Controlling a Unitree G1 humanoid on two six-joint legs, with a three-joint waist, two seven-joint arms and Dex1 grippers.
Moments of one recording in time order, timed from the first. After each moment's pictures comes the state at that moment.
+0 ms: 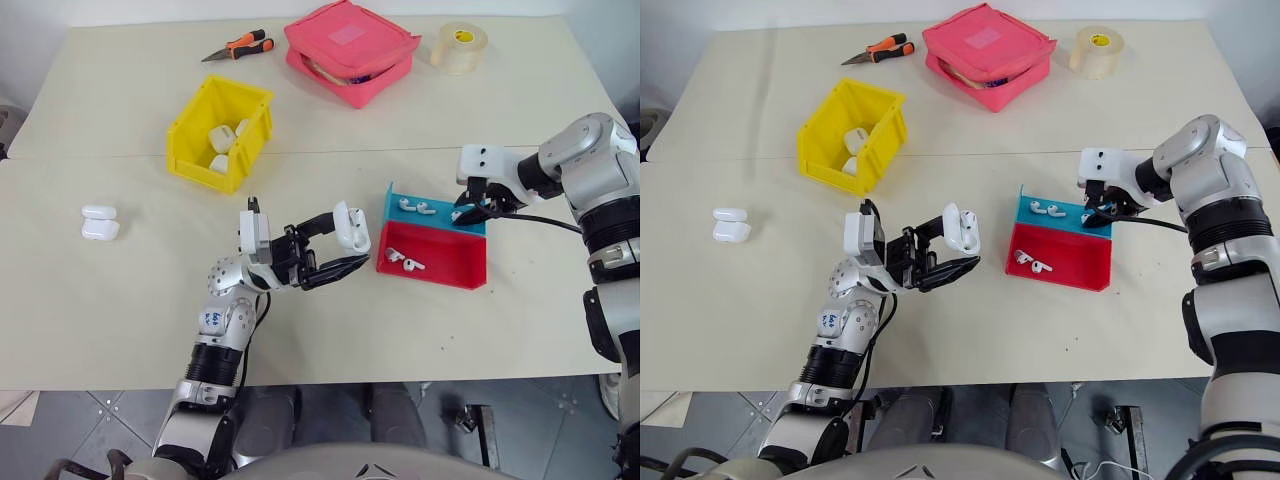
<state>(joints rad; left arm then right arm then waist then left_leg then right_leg) -0.37 0.08 -0.06 0.16 -0.57 -0.11 -1.19 -1.11 -0.78 0.43 0.83 -0.26 0.14 1.43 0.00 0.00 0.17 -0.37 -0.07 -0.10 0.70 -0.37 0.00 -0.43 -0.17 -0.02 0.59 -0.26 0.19</state>
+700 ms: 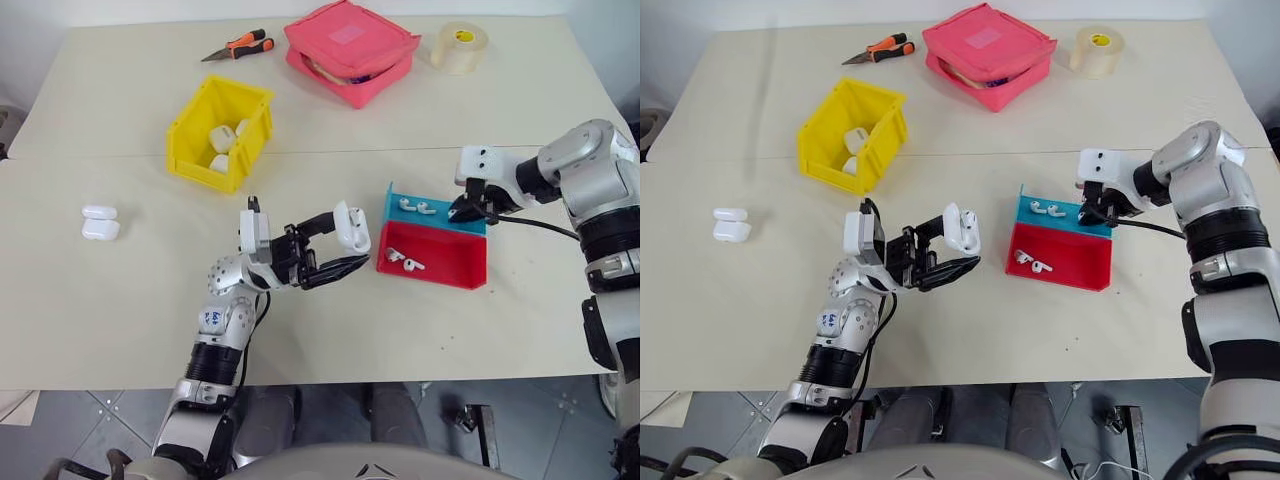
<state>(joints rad) -0.39 0.08 -0.06 0.16 -0.57 -0.11 -1.19 -1.00 -0.79 0.28 0.64 -0.18 0.25 1.42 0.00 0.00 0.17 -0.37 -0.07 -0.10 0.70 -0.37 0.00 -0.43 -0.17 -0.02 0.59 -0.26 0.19</state>
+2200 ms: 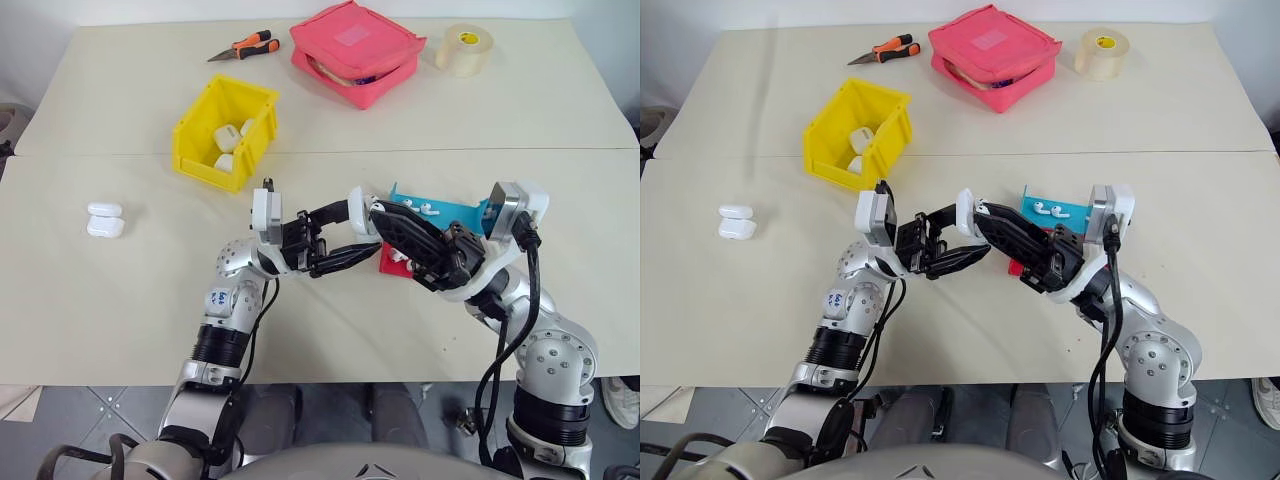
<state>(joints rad) -0.48 0.06 -0.05 0.21 -0.58 -0.01 -1.21 -0.16 -0.28 -0.19 -0.53 1.06 0.72 0.69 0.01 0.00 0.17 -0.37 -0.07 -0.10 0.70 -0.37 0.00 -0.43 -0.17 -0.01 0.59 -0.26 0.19</state>
